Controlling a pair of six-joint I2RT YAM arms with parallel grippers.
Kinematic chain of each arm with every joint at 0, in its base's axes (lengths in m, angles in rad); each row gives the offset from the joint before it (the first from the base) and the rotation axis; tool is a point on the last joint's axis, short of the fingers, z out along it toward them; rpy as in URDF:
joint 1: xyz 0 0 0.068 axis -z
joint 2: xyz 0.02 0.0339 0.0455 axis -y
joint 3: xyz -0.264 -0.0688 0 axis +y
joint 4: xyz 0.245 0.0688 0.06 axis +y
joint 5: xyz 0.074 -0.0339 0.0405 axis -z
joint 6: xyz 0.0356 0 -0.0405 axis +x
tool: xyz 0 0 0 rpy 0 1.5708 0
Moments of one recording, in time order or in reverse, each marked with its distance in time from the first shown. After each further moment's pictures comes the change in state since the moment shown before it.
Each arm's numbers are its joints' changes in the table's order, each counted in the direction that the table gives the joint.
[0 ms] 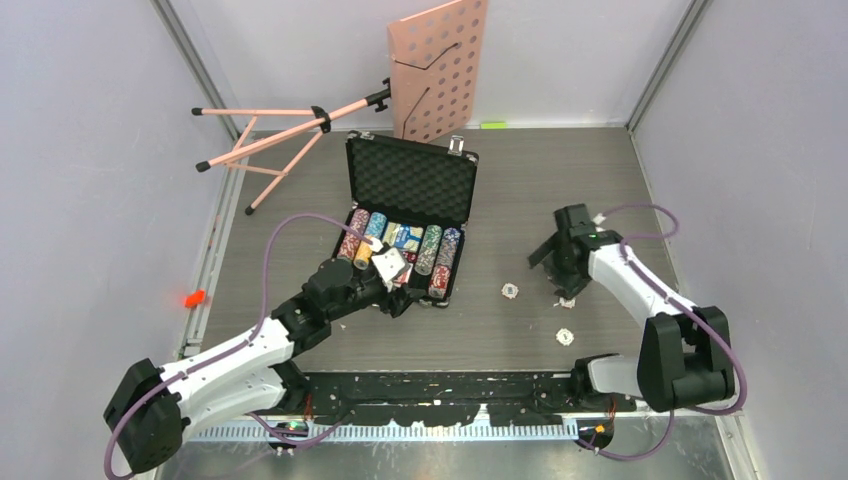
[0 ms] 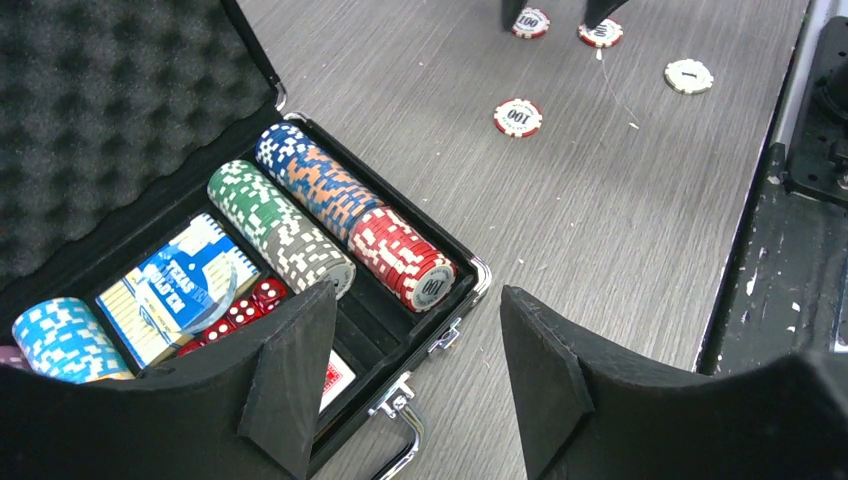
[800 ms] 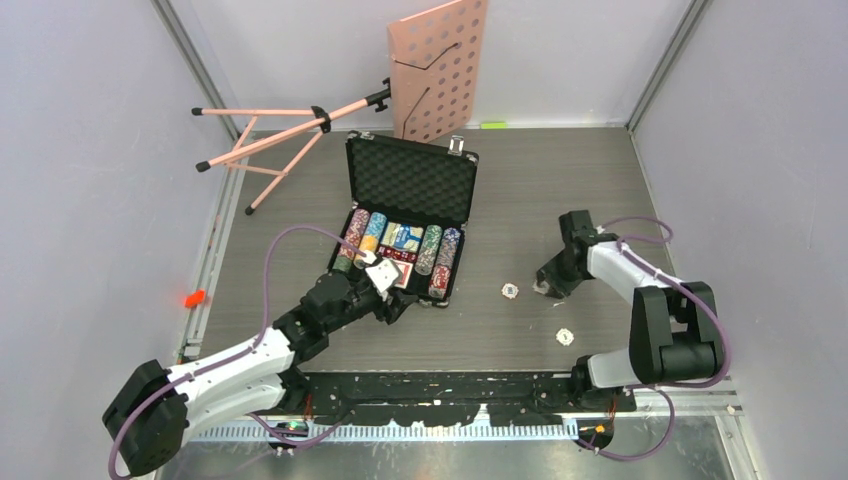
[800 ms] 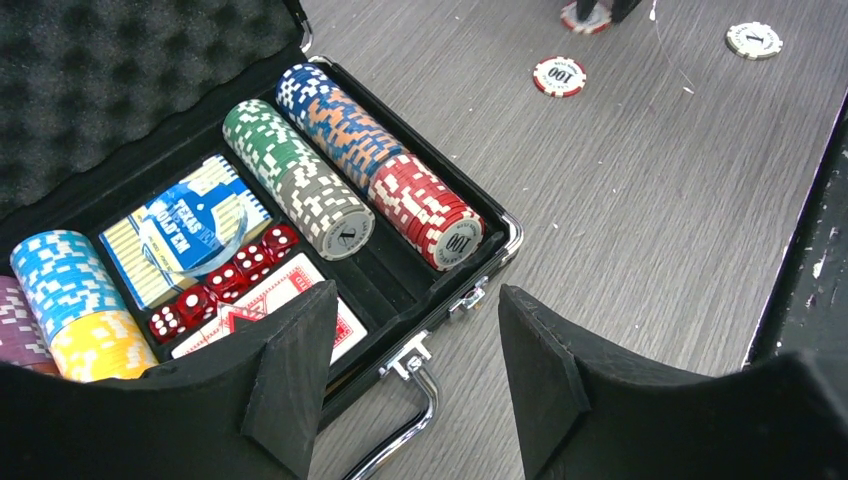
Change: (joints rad) left arm 0.000 0.018 0.146 -0.125 -0.082 -0.012; right arm 0.182 -0.101 0.056 -0.042 -0.058 -0.053
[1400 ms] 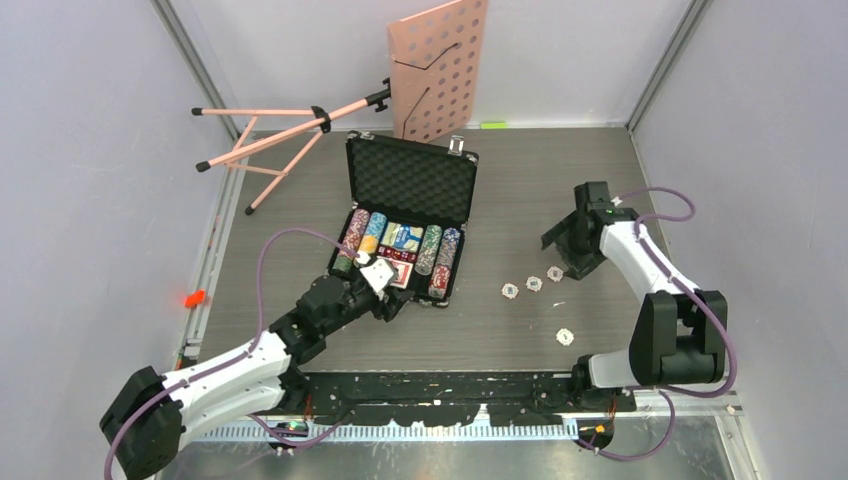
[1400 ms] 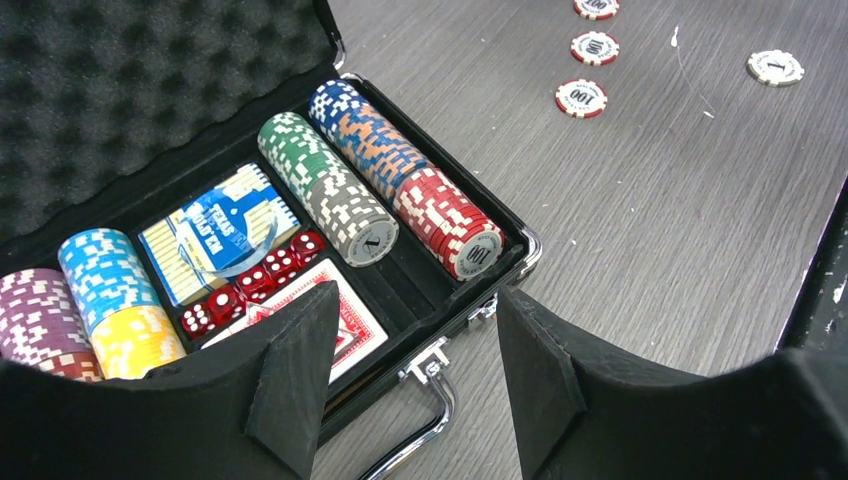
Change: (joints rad) left arm 0.000 0.037 0.015 -0.019 -0.047 -0.001; right arm -0.011 0.019 -0.222 0.126 -0.007 0.000
